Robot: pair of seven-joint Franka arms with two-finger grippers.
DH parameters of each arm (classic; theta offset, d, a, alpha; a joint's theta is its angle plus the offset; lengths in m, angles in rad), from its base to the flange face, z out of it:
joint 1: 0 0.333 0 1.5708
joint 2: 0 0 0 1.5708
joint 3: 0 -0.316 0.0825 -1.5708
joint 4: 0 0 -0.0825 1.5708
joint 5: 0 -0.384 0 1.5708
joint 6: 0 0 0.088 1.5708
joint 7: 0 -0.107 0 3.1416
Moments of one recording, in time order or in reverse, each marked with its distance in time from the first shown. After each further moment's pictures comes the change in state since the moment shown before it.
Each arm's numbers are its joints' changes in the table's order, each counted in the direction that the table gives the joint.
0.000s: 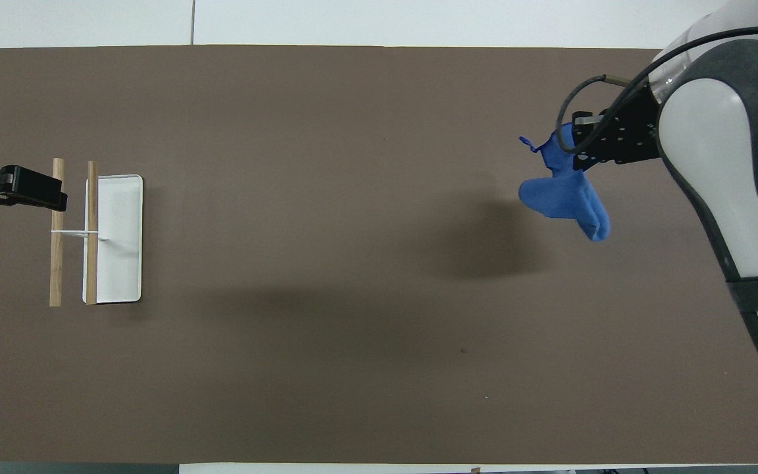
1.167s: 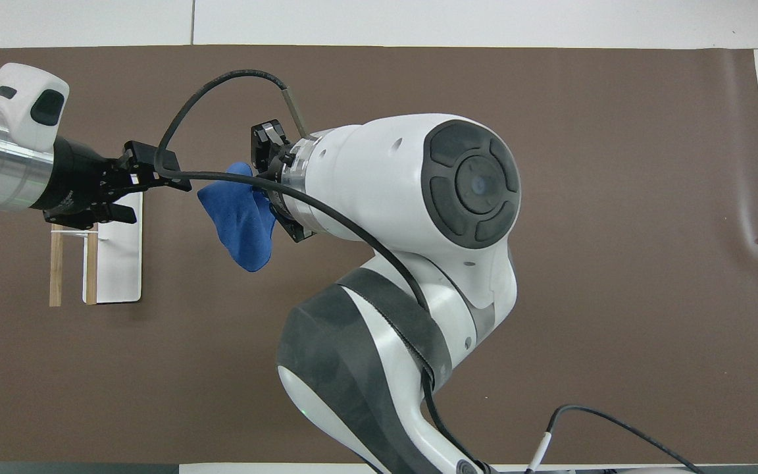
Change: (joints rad) left arm -0.092 0.008 0.016 -0.201 0.408 -0.271 0.531; right arm 0.459 -0.010 -0.059 -0.056 -0.085 -0.712 -1.226
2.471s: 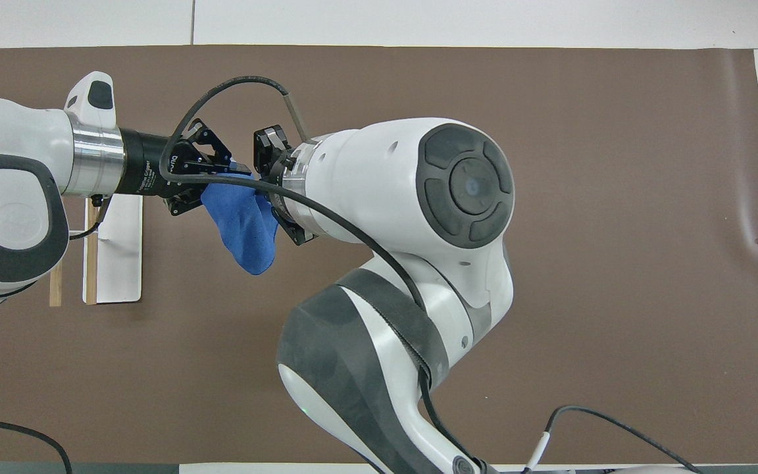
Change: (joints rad) left arm -0.040 -0.093 -0.006 -0.088 0.319 -0.232 0.176; right arm 0.001 0.001 0.002 -0.015 0.000 0.000 -0.001
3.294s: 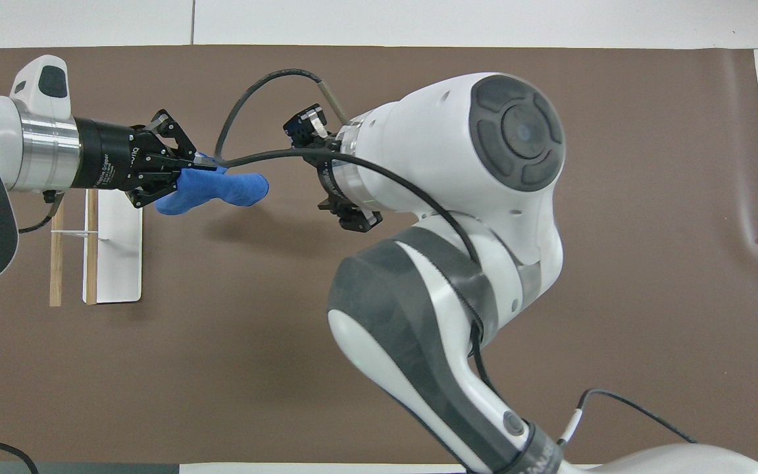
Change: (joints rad) left arm 0.029 0.047 -0.010 0.046 -0.125 0.043 0.002; right arm -0.085 0.009 0.018 -0.003 0.003 0.143 0.302
